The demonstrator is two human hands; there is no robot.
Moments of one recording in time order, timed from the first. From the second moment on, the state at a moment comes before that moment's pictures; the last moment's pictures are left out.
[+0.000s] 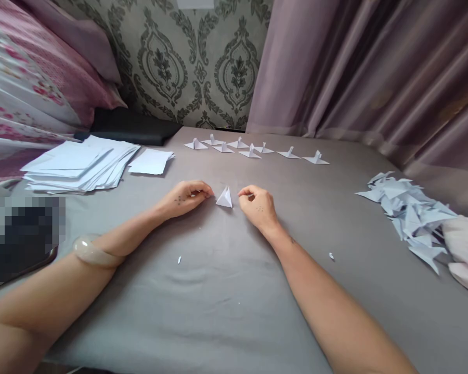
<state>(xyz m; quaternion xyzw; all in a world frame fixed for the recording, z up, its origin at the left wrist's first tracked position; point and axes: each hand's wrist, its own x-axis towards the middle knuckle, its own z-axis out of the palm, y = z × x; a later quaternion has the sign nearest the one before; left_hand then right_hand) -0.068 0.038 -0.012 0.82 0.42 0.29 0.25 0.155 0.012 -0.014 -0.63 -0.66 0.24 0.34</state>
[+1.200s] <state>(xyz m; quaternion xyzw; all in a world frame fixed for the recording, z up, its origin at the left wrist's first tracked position) -0.048 0.027 -0.012 0.87 0.36 0.25 0.22 0.139 -0.005 -0.010 -0.55 -0.79 0.13 0.21</state>
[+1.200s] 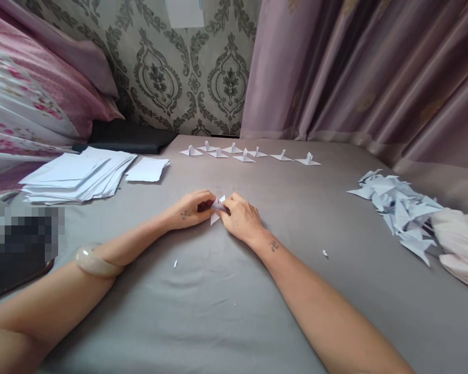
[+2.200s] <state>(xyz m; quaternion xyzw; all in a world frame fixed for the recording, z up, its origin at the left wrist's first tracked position) 0.028 0.037 -0.016 0.89 0.36 0.23 0.20 0.222 0.012 -0.006 -0.53 -0.77 0.26 0.22</state>
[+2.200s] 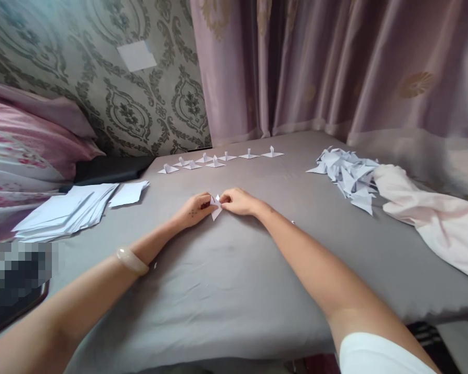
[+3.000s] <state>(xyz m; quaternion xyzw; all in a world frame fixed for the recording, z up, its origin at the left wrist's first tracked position) 0.042 0.021 -0.013 0.72 0.44 0.34 0.42 0.217 0.002 -0.012 -0.54 -0.58 0.40 0.46</state>
